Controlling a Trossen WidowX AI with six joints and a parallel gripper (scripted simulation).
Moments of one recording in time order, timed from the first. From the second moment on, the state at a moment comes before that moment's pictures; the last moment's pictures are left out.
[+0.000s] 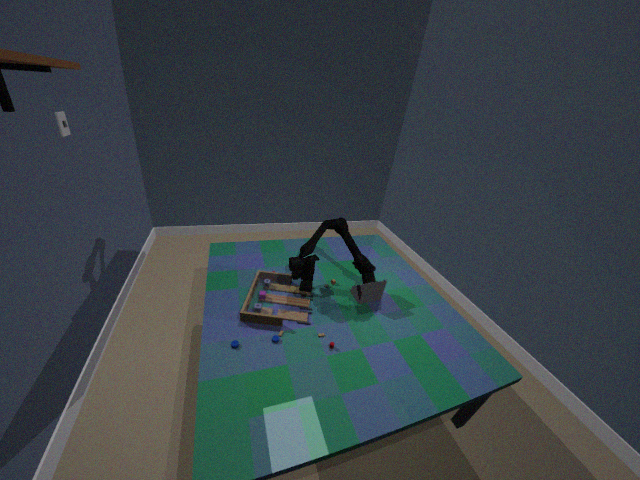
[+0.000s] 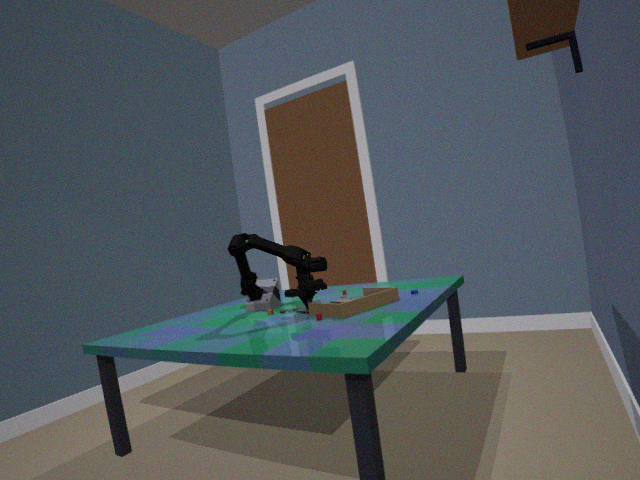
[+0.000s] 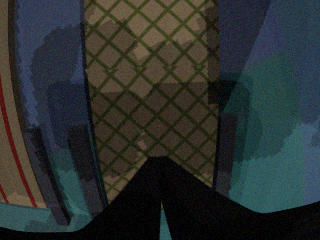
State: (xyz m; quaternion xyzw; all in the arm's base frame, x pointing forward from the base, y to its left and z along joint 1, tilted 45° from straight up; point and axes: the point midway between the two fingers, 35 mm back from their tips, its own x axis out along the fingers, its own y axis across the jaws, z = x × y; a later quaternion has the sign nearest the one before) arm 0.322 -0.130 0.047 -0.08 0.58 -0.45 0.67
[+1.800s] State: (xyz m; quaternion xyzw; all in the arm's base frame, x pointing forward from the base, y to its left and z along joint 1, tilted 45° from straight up) arm 0.262 -0.102 0.025 -0.09 0.57 -0.45 0.68
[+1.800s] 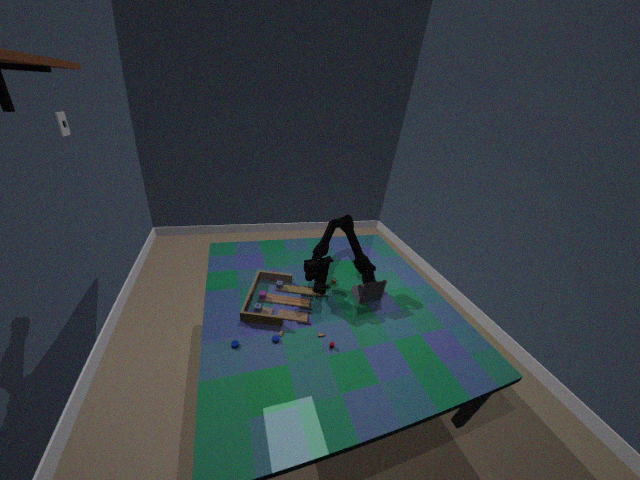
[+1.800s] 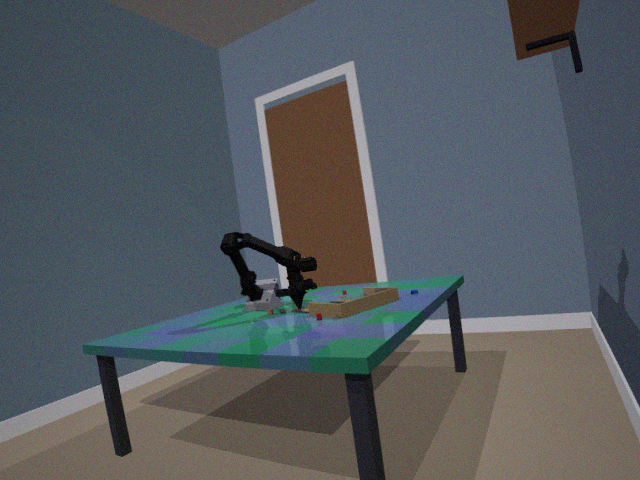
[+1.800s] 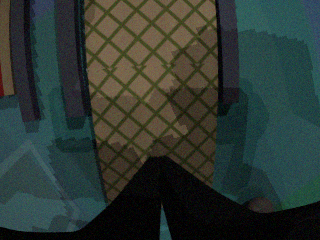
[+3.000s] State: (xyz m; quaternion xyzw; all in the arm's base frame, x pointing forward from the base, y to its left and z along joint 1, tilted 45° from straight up) arm 0.217 -0.081 0.009 -0.09 0.57 -0.45 0.68
